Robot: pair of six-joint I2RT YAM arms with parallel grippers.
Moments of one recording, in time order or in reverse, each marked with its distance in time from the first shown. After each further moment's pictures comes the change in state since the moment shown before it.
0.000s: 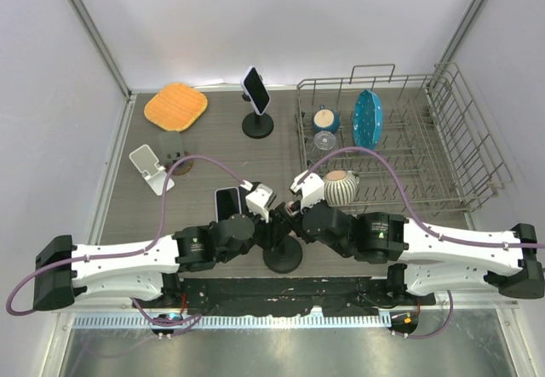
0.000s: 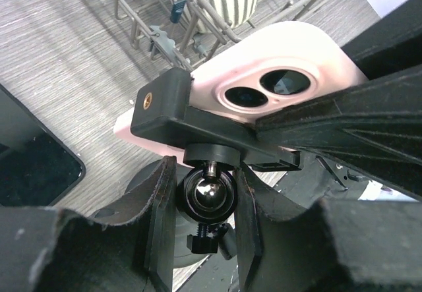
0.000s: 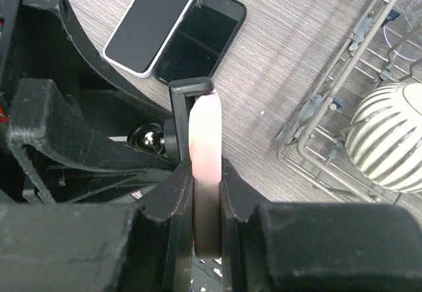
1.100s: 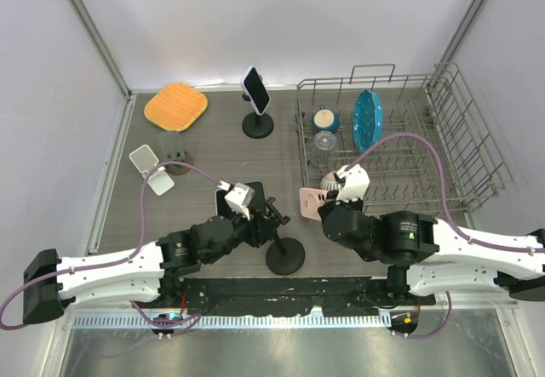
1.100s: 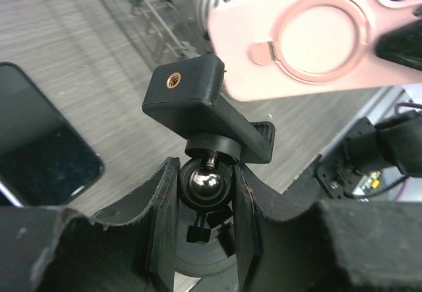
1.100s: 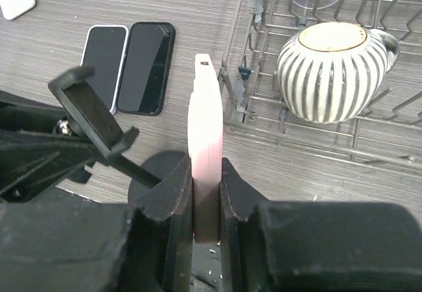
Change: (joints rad) left arm 0.045 -0.169 -0.134 0.067 0.009 -0.054; right arm 0.037 -0.093 0.074 -0.303 0.259 0.412
